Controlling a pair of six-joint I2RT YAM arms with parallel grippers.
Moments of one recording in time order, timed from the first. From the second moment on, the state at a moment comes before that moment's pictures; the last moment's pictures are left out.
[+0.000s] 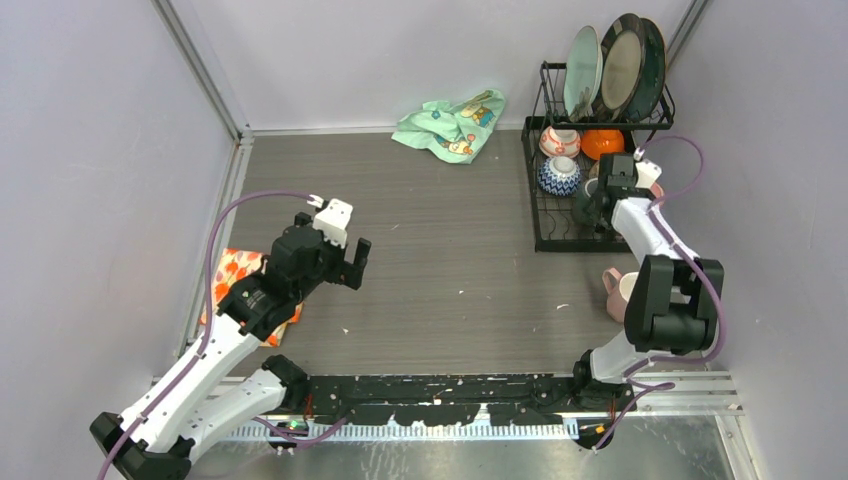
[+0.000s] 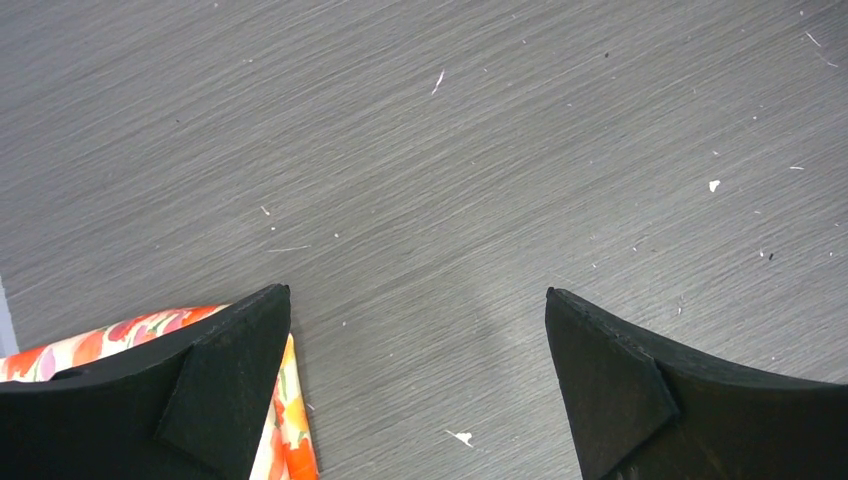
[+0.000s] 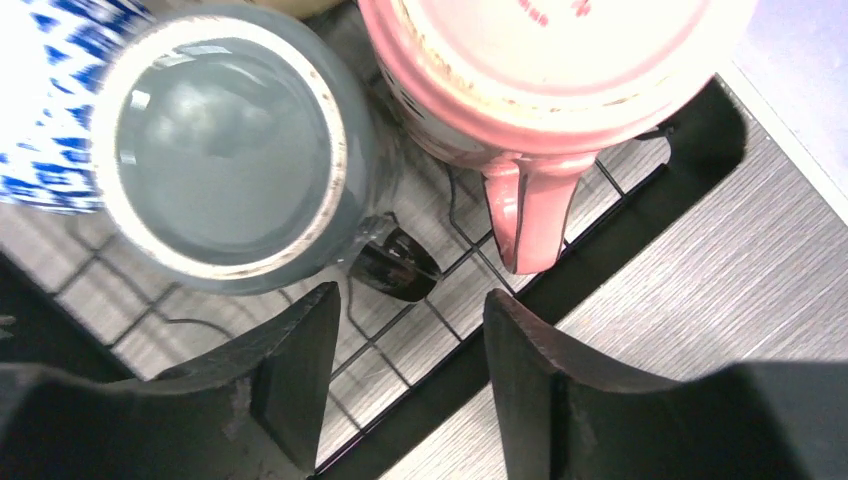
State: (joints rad) left arm -0.62 0.77 0.84 -0.56 -0.21 -0.02; right arm -0.11 1.58 1.09 -0.45 0.43 0.52
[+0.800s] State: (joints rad) left arm -0.62 0.76 0.83 -0.55 -0.24 -0.03; right arm -0.11 1.20 1.26 -1.13 0.41 1.11
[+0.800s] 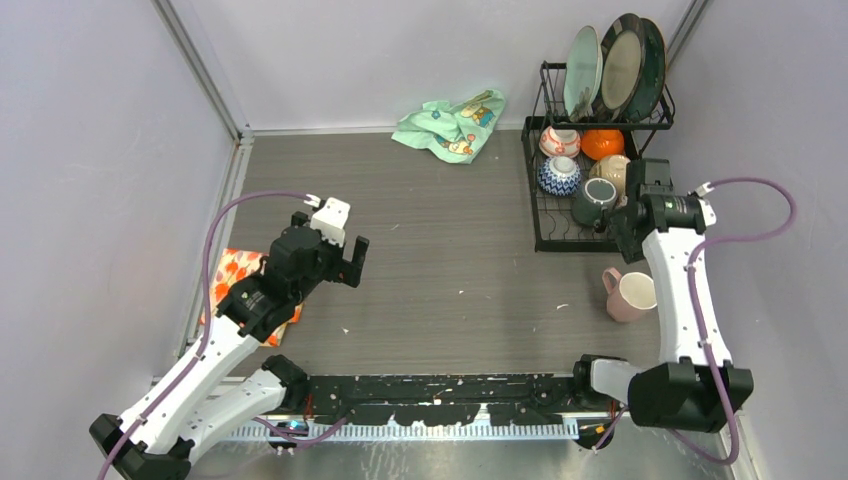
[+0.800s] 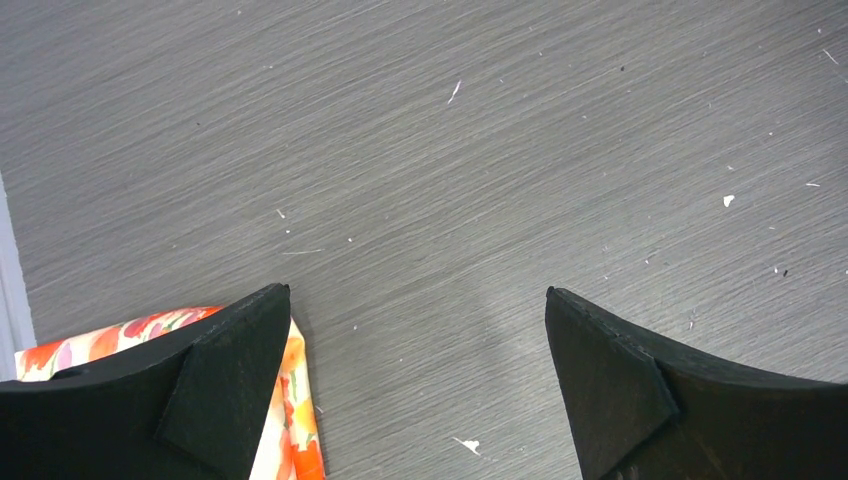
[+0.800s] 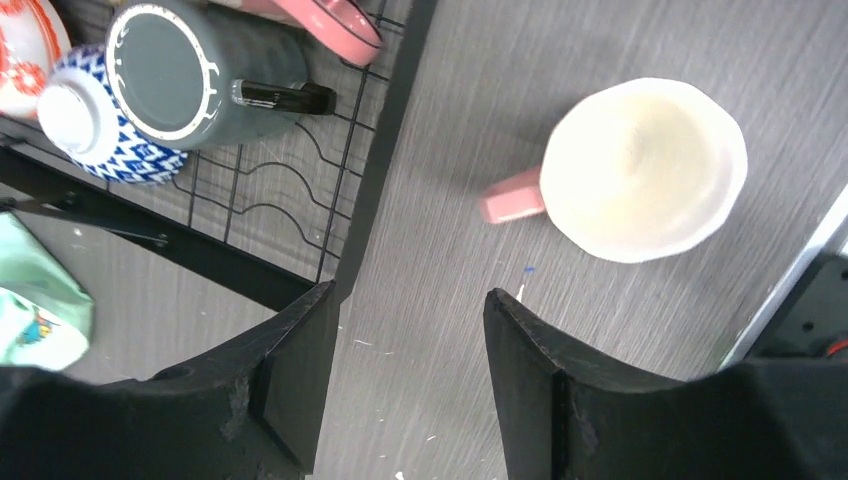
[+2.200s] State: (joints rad) left arm -0.62 0.75 0.83 -0.54 -0.22 -0.03; right arm -0.27 1.20 0.95 -1.06 0.48 1.31
